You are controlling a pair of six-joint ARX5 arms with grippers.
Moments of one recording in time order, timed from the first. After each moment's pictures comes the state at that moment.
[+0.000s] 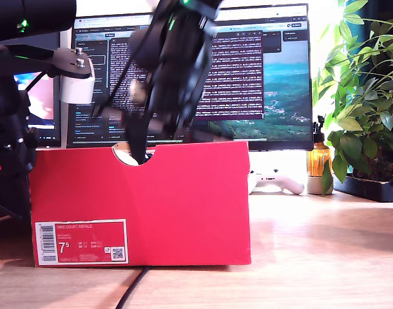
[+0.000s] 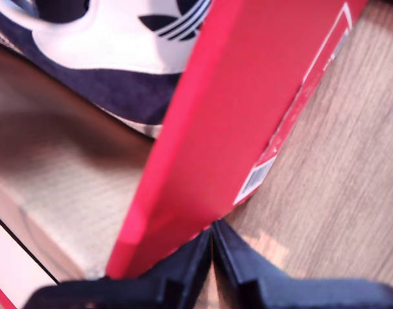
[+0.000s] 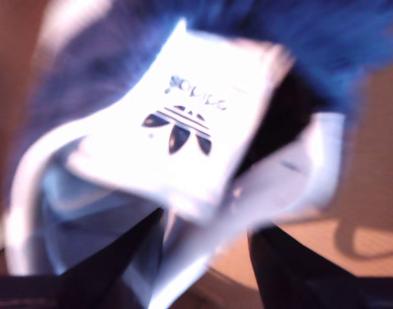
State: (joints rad) left arm -0.78 1.24 0.65 -0.51 -0.38 0.48; right arm 0.76 2.22 1.92 -1.10 -0.15 0.42
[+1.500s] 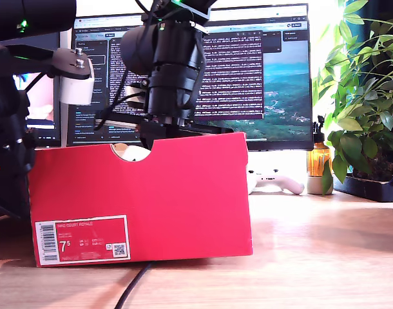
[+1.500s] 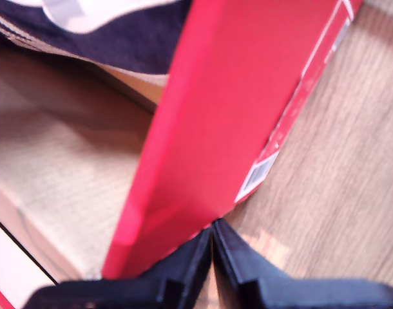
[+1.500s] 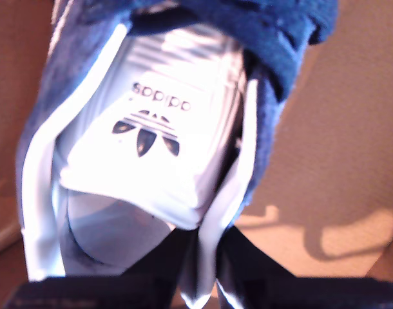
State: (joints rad) left arm -0.79 1.24 0.65 -0.52 -0.39 0.48; right arm 0.78 2.22 1.98 -1.15 -0.04 0.40
